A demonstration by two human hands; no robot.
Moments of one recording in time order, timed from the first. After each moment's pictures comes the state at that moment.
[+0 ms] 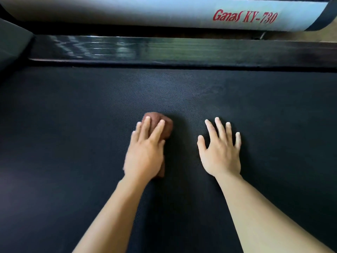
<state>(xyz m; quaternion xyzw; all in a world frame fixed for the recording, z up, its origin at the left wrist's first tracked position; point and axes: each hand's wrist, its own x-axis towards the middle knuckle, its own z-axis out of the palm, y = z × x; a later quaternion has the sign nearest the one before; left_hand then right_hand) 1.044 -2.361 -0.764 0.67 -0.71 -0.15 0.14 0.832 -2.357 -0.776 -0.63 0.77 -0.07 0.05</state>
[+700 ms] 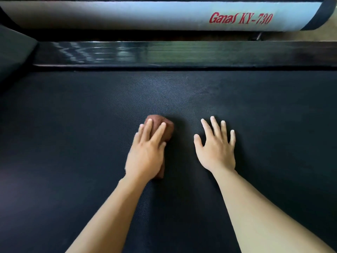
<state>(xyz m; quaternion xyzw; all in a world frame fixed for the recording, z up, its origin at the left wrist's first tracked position) 1.038 -2.353 -0.762 0.65 -0.73 -0.15 0.14 0.829 -2.357 -0.770 -0.63 0.77 -0.07 0.08</state>
